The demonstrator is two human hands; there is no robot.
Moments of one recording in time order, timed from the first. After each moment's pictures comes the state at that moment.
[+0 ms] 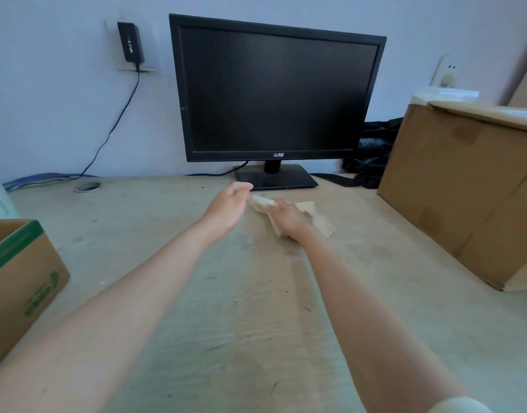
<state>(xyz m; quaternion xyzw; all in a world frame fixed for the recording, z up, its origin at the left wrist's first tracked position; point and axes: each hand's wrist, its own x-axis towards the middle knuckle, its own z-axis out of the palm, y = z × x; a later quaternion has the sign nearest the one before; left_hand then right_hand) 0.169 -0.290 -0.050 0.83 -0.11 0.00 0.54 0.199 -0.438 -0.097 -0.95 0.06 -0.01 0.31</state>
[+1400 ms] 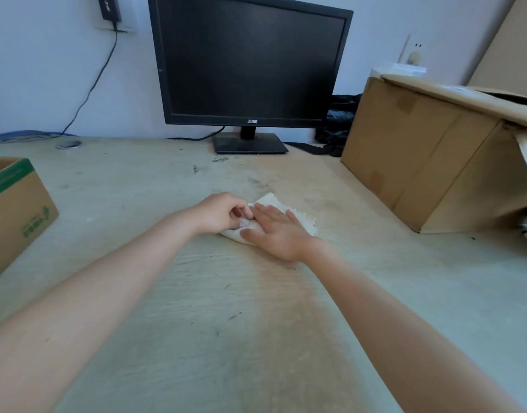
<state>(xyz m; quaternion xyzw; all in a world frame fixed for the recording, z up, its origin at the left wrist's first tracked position) 0.092 -0.296 -0.082 0.92 -0.27 -0.09 0.27 0.036 -0.455 -0.106 -0.98 -0.09 0.07 0.16</state>
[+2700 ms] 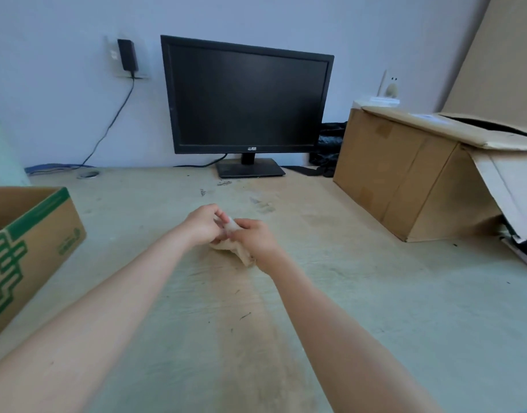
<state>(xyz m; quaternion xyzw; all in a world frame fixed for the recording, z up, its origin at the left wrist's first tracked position) 0.065 -0.270 -0.063 0.88 -0.11 -0.09 0.46 0.015 -0.383 -0.075 -0.78 0.05 0.00 0.62</state>
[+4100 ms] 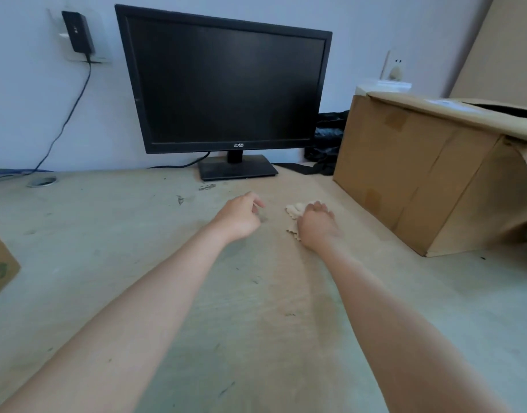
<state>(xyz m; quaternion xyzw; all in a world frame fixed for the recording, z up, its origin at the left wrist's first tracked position) 0.132 -0.364 -0.066 0.92 -0.21 -0.03 0.34 0.111 -0.529 -0.097 -0.98 0.17 -0.02 0.04</state>
